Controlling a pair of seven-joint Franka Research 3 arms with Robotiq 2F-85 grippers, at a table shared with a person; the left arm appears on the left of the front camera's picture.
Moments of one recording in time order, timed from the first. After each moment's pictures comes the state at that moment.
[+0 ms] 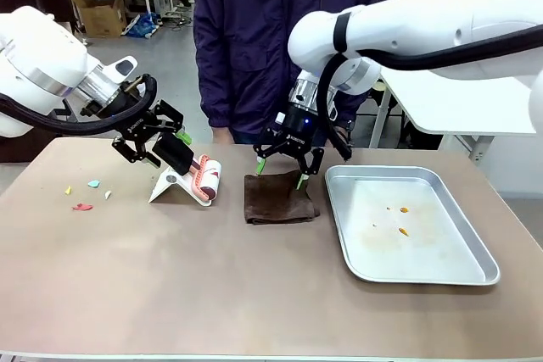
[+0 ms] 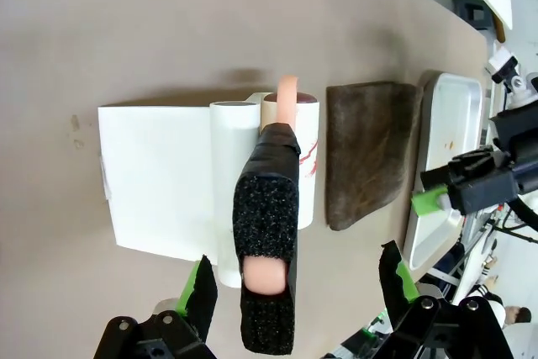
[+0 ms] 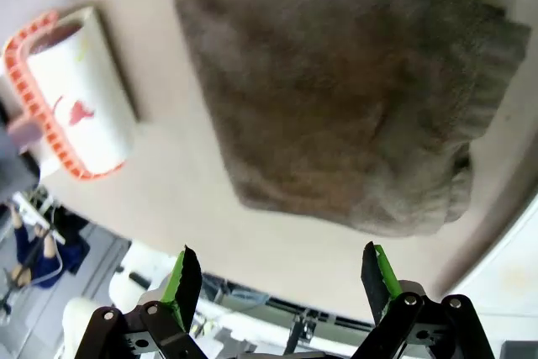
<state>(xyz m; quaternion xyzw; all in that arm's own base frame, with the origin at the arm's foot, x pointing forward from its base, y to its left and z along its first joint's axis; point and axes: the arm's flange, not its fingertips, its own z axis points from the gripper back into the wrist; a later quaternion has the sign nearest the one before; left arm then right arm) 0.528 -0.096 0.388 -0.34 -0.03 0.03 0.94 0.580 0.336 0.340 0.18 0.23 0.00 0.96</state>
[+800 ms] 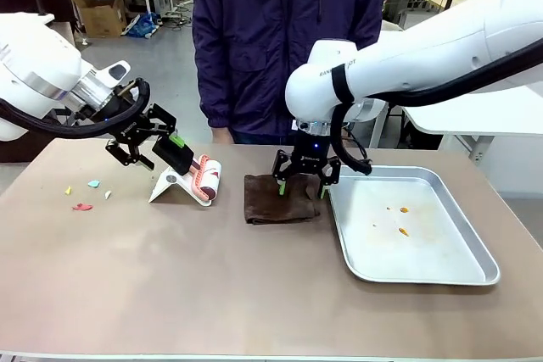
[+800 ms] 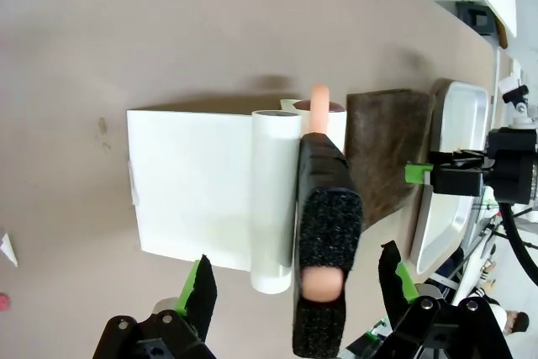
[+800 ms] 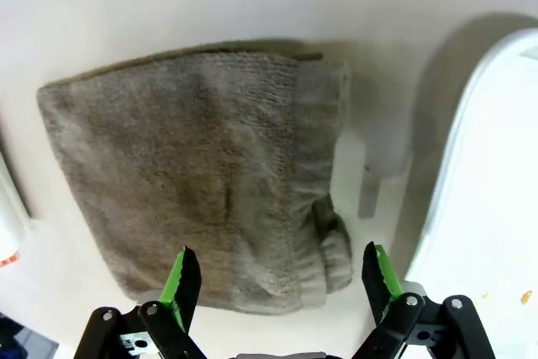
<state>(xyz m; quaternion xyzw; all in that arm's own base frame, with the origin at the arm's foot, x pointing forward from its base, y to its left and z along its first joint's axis) 0.533 -0.078 0.376 -0.34 -0.03 0.04 0.94 0.550 0.313 0.316 0.05 0.08 -0.01 1.00</state>
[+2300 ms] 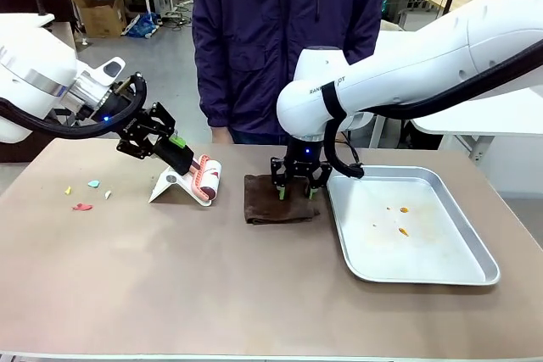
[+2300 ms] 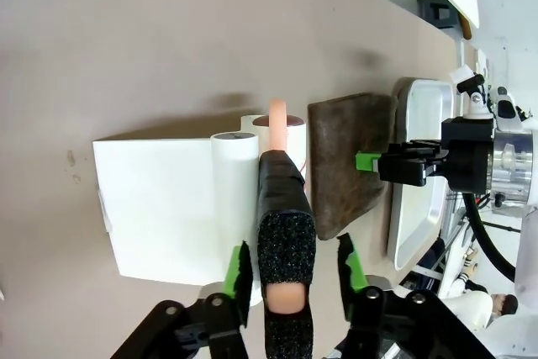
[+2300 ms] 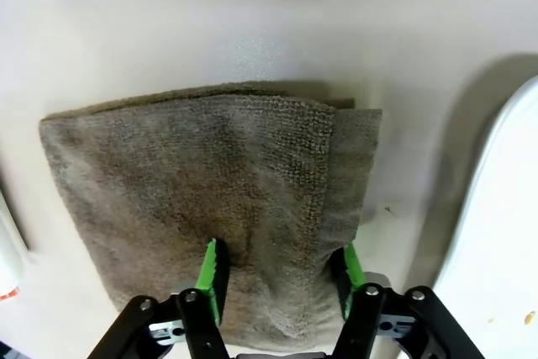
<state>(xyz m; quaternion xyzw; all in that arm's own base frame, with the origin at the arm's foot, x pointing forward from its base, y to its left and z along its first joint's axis) 0.540 -0.076 0.377 -0.39 -0.05 0.01 0.92 0.555 0.331 0.303 0.03 0.04 -0.01 1.00</state>
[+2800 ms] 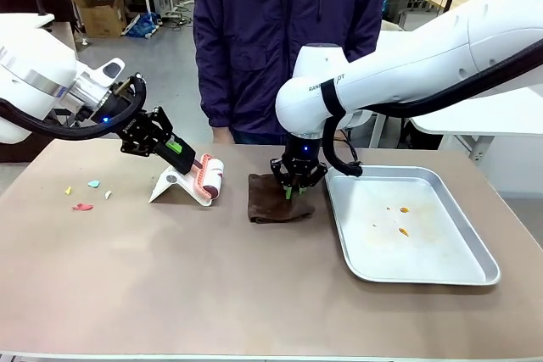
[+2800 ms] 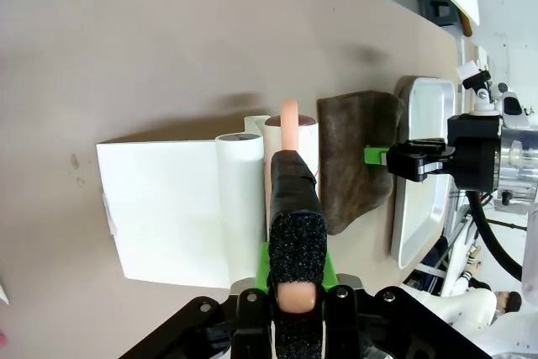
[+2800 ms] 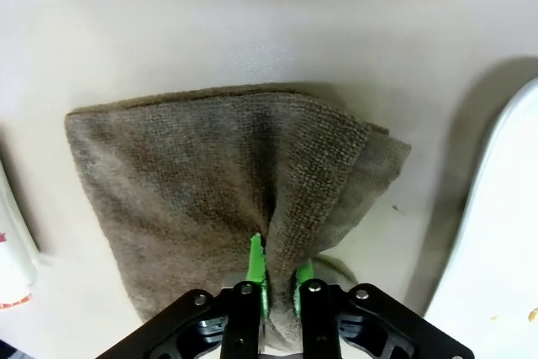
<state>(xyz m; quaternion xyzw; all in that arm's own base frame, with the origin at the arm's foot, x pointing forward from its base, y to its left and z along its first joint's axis) 0.540 -0.074 0.374 -0.39 -0.05 0.00 0.92 0.556 0.335 0.307 0.04 0.04 -0.01 1.00</state>
